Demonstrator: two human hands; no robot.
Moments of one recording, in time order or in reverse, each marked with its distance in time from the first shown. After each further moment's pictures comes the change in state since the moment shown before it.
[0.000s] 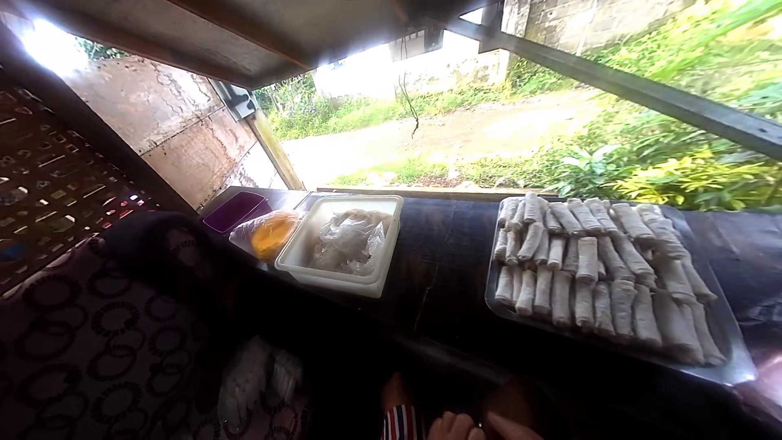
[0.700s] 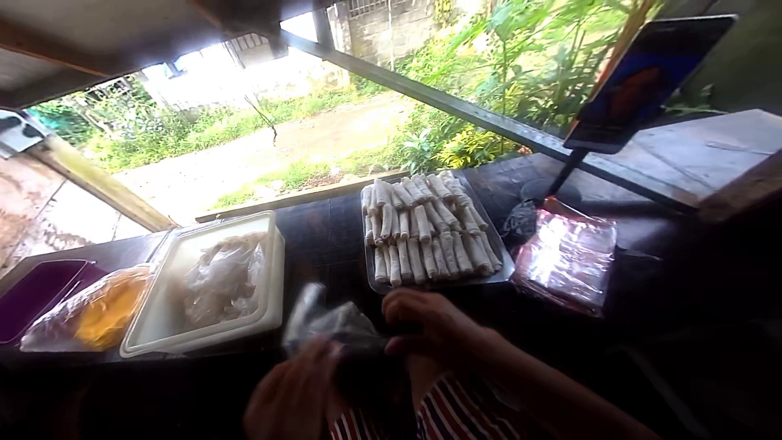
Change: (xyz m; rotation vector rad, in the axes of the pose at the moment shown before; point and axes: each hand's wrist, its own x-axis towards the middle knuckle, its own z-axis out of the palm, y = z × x) left_hand 0.137 -0.003 -0.164 0.275 0.430 0.435; right_hand 0.032 -0.065 -0.134 -0.028 0.573 -0.670
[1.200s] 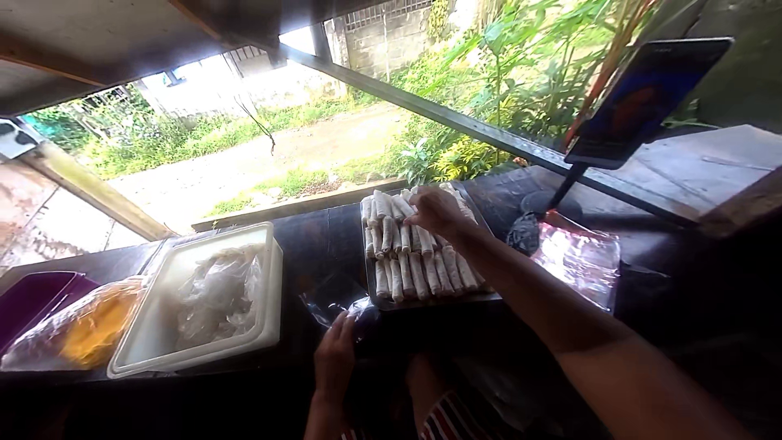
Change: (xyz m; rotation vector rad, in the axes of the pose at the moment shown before) left_hand -0.061 -0.018 0.156 -0.213 -0.308 -0.281; right_hand 0.118 0.159 -0.086 -0.794 -0.269 0.661
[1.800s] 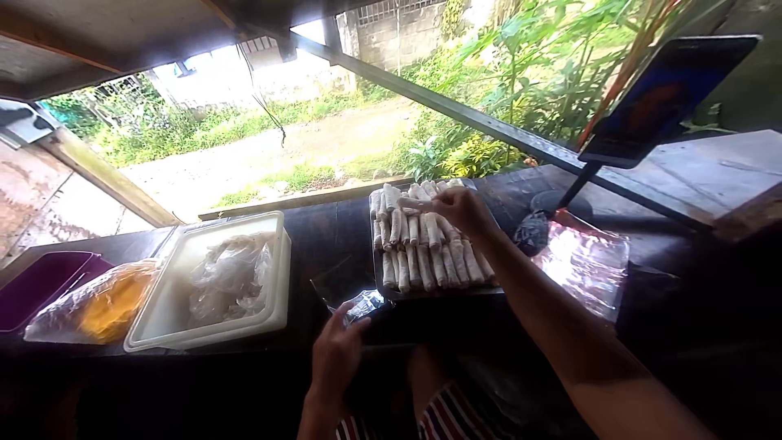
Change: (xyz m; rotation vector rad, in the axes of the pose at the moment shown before) left_hand 0.002 0.014 -0.046 -0.182 -0.033 0.053; right_hand -0.051 0.000 -0.013 0.553 0.203 0.171
